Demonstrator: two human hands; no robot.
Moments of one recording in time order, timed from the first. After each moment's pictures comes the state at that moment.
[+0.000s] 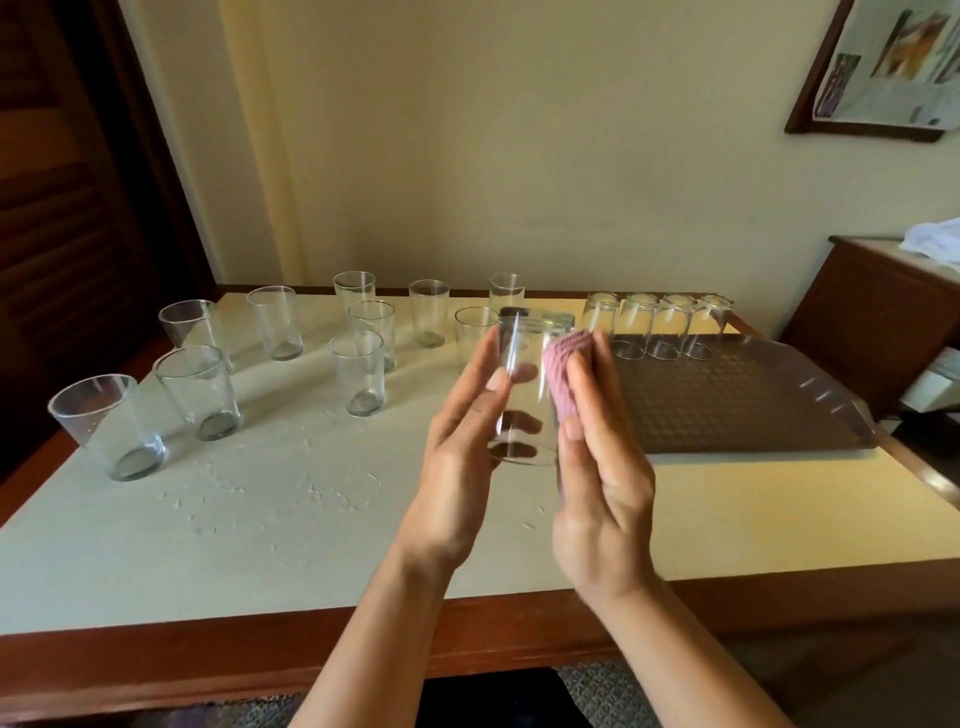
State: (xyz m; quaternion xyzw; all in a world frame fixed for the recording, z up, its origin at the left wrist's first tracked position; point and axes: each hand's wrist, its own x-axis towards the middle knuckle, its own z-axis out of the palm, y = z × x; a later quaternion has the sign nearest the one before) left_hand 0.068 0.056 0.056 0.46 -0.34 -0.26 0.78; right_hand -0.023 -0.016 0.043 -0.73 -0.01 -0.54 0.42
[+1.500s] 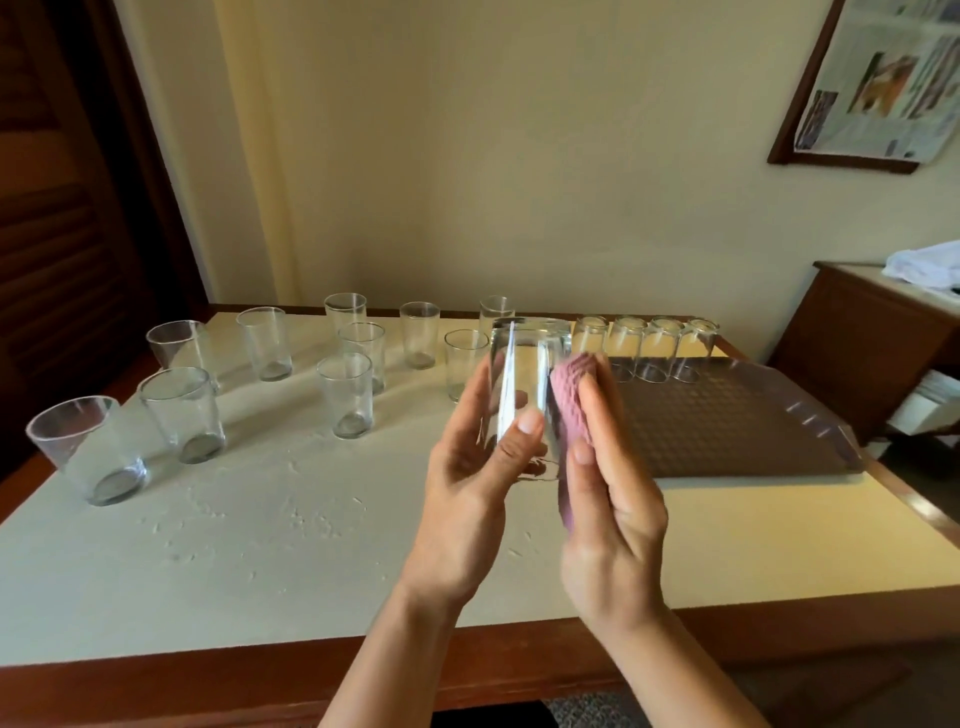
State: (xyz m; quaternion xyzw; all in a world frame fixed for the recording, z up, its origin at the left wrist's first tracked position) left_hand 0.047 0.047 0.064 0.46 -0.36 -0.22 0.78; right_hand -0.030 -0.030 0.045 -0.69 -0.01 -0.54 0.48
